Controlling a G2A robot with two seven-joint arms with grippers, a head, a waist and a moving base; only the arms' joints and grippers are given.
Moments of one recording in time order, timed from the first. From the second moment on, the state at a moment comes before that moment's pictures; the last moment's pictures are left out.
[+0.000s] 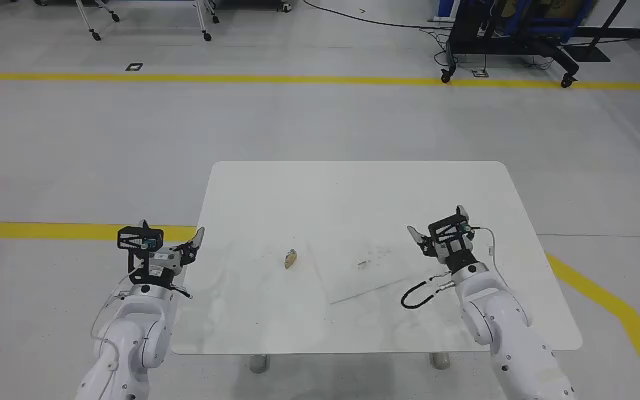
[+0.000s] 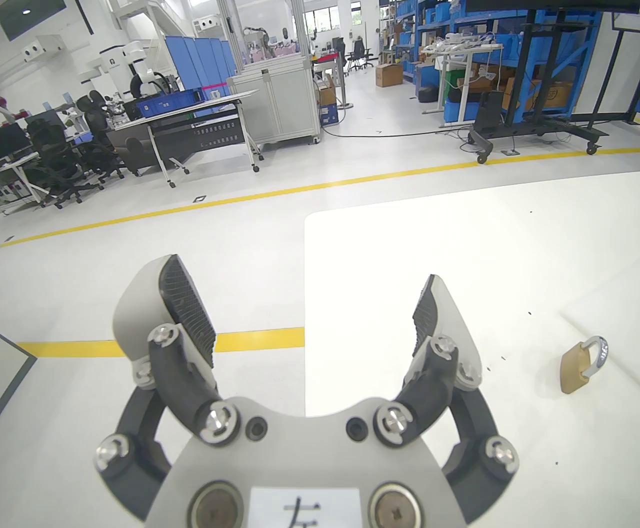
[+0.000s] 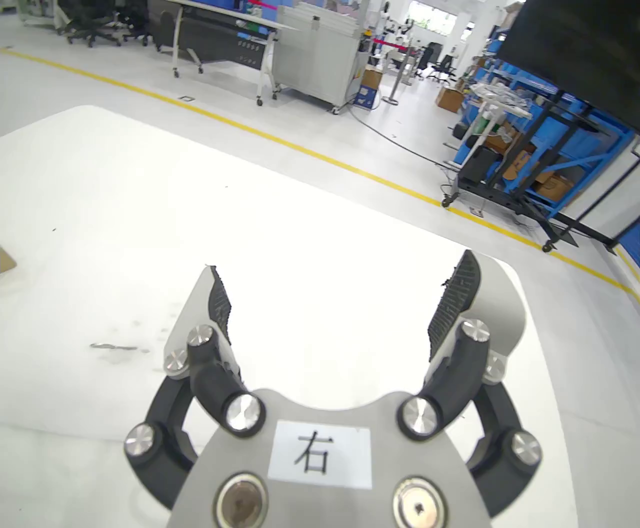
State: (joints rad) left arm 1.73 -1.15 -1.60 -1.80 1.33 0.00 0.00; right arm -1.64 -1.16 1.42 -1.74 -1.46 -0.09 0.07
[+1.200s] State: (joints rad) left arm 1.73 -1.15 -1.60 -1.80 1.33 0.00 0.00; right arm -1.29 -1.13 1.22 -1.44 -1.52 -0.96 0.21
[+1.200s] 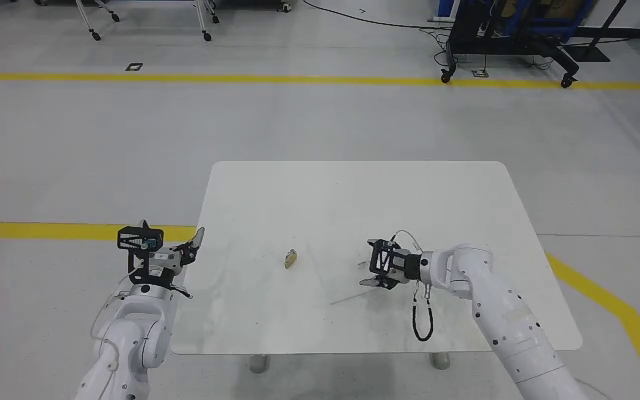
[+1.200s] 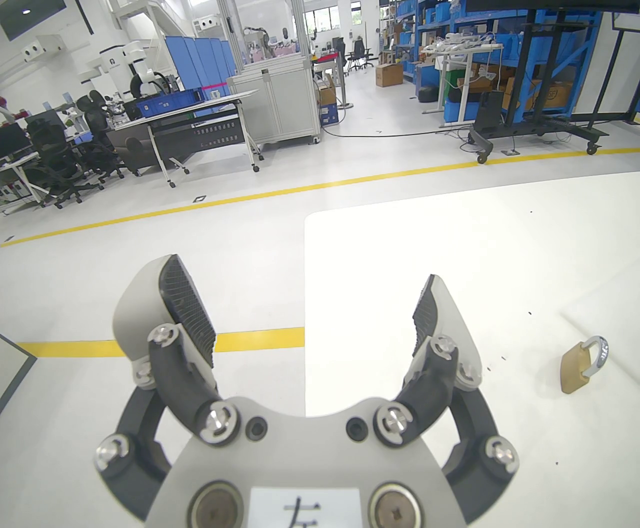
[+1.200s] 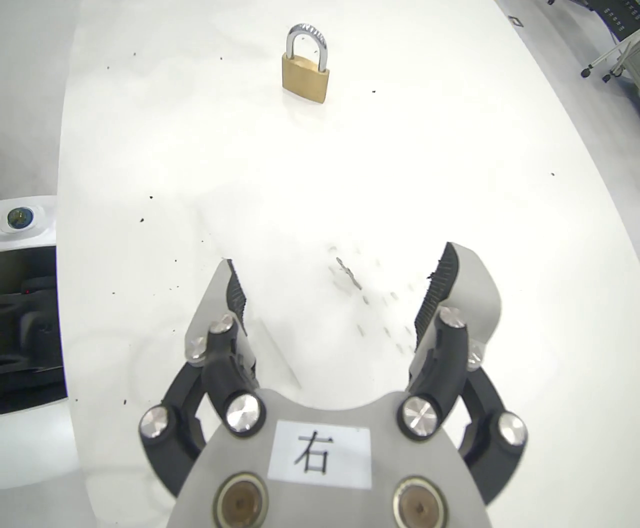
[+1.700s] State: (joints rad) left arm 1.73 -1.15 -1.60 -1.80 1.33 0.00 0.00; right arm -1.19 -1.15 1.08 -1.36 -1.64 -0.86 0.22
